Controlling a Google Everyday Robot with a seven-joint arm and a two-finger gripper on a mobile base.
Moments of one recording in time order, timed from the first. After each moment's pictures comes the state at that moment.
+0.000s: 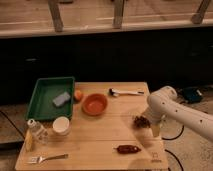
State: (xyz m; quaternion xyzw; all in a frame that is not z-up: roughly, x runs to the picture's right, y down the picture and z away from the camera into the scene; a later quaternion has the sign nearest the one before) arm 0.265 0.213 0.811 -0.33 -0.04 -0.14 0.93
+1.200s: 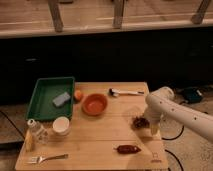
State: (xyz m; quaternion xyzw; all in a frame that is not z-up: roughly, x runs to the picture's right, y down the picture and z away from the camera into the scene) arm 0.264 0.221 0.831 -0.35 -0.05 -0.15 0.92
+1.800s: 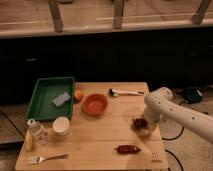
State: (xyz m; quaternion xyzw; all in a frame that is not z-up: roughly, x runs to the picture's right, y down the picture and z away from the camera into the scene) arm 0.262 0.226 0.835 -0.35 -0.05 -0.16 0.92
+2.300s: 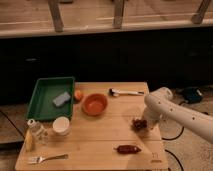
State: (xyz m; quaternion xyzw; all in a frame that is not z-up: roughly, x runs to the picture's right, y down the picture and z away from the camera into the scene) arm 0.261 0.227 0.835 -0.35 -0.05 -0.16 0.92
